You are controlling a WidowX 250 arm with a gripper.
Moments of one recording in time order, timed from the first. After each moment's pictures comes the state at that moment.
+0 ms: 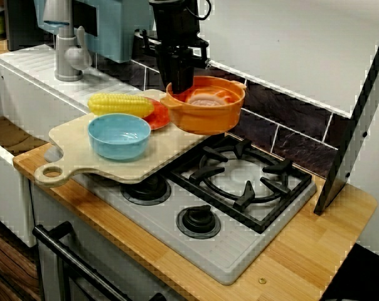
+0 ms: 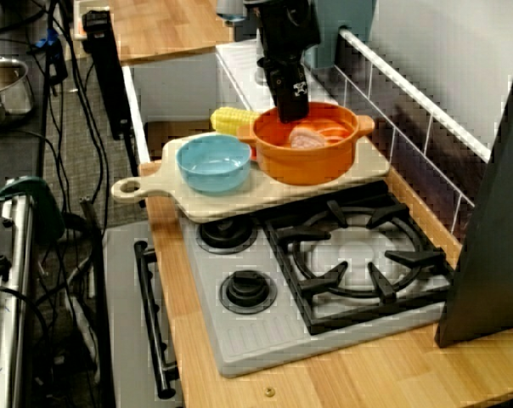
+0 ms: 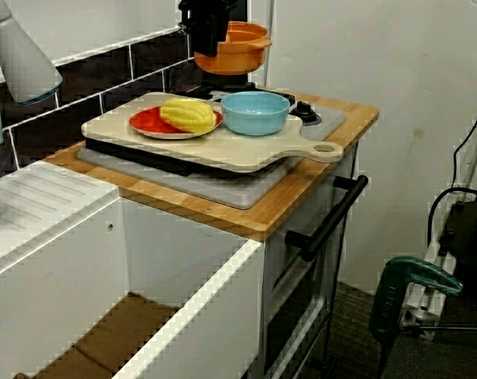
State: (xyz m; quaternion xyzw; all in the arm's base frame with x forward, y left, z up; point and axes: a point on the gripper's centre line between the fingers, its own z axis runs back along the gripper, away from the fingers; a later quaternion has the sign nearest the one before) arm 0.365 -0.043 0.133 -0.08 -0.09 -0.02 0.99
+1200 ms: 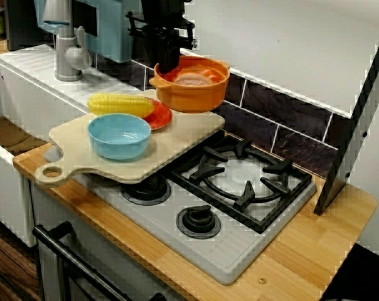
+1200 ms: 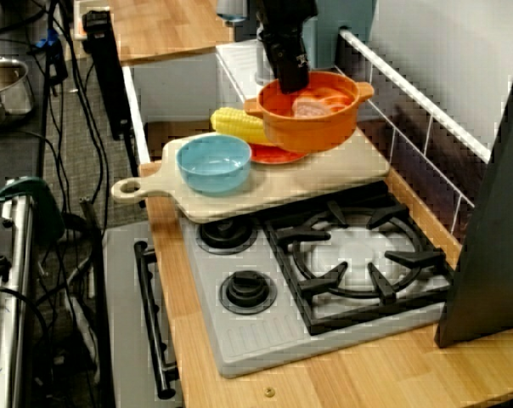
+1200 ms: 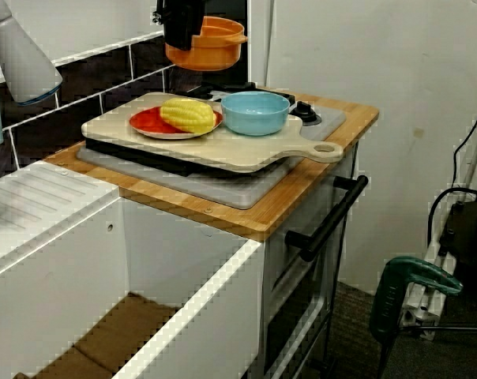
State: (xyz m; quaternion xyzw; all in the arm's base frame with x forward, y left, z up) arm 0.376 -0.009 0.146 -0.05 -0.12 0.02 0.99
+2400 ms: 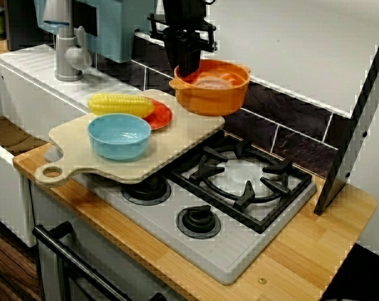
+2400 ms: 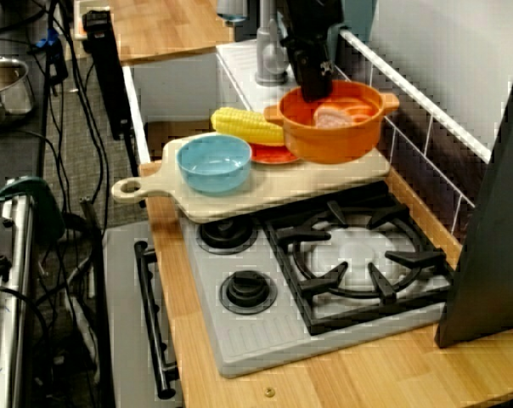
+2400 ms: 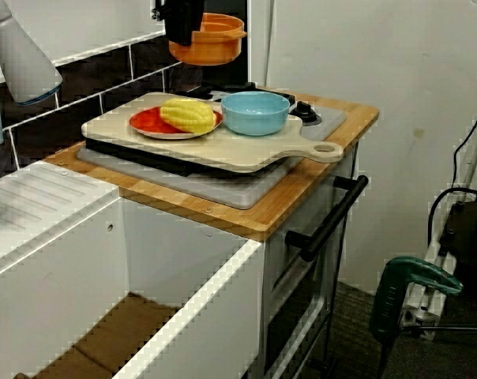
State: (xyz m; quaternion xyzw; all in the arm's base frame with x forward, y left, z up) arm 0.391 -0.033 0.144 -0.06 -0.10 -0.01 0.99
